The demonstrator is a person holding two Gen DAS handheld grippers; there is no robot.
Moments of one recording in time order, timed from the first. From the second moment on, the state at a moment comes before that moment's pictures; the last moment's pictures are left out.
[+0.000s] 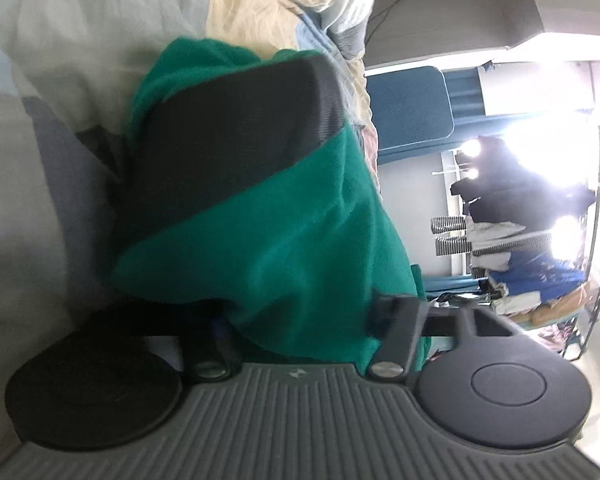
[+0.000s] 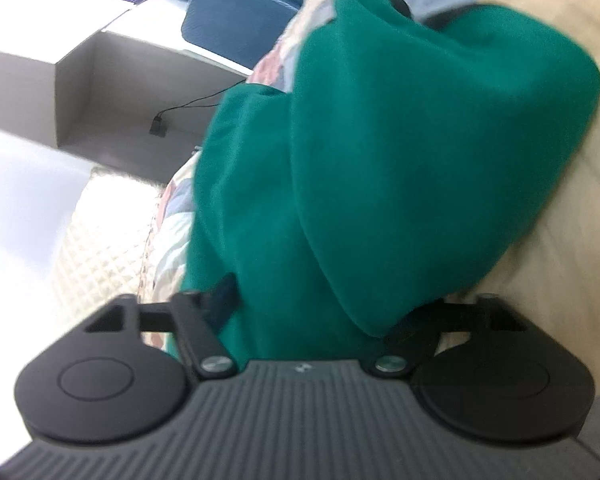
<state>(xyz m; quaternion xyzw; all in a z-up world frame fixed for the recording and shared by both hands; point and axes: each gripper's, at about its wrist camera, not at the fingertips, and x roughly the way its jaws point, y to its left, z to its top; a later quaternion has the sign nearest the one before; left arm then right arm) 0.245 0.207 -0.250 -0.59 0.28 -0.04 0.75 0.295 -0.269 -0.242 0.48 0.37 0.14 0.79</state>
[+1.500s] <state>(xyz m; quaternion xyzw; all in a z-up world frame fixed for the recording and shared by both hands) 0.192 0.178 -0.094 -0.43 0.15 -0.14 0.88 0.286 -0.285 -0.114 0.37 0.27 0.23 0.86</state>
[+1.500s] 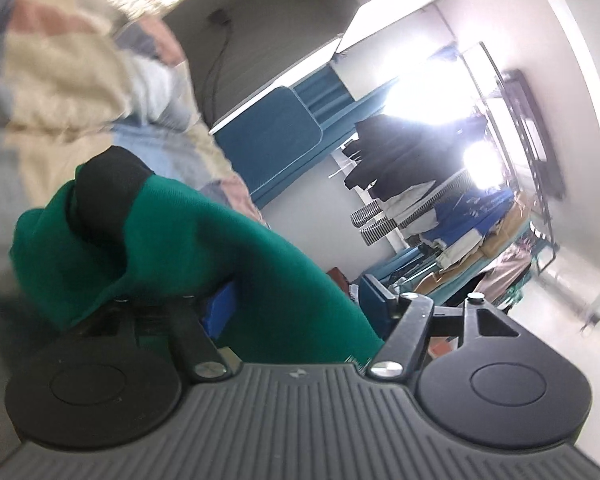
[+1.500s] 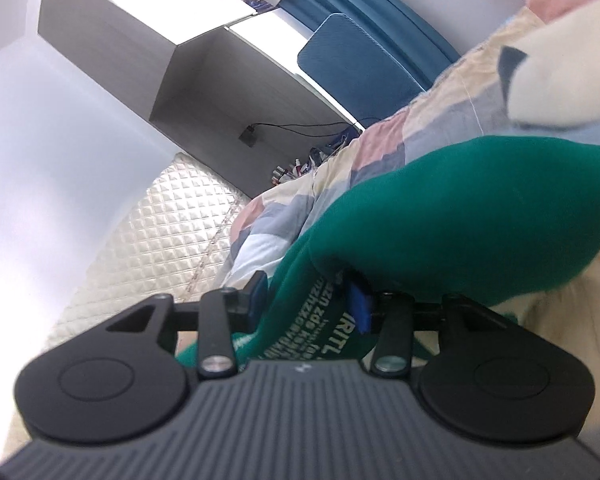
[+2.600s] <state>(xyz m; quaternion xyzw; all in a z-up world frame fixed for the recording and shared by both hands) 0.412 0.196 -0.173 -0.28 0.28 -0.11 0.91 0.458 -0.230 -0.184 0.21 0.31 0.23 0.90</state>
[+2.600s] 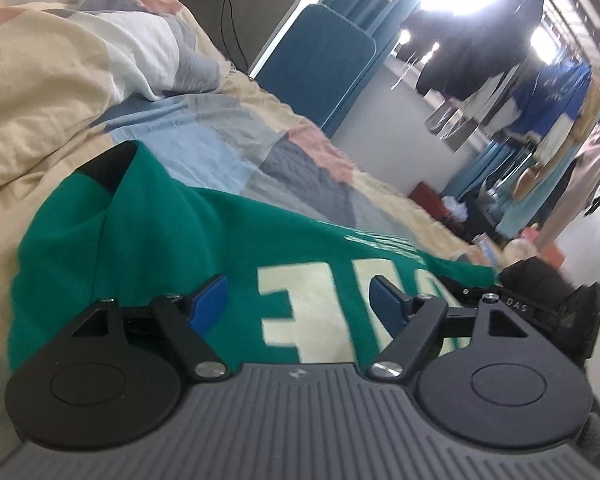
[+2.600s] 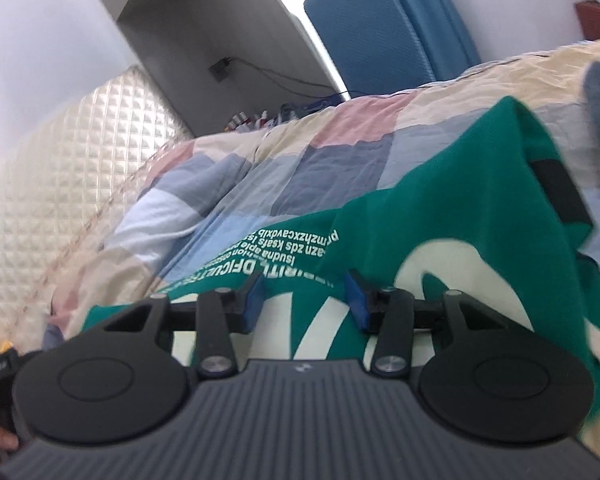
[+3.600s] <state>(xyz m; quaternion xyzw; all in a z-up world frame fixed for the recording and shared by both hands) 0.326 0.251 -0.263 -0.61 0.23 -0.09 0.75 0.367 -0.297 -0.246 0.50 0.34 0.09 0.79</state>
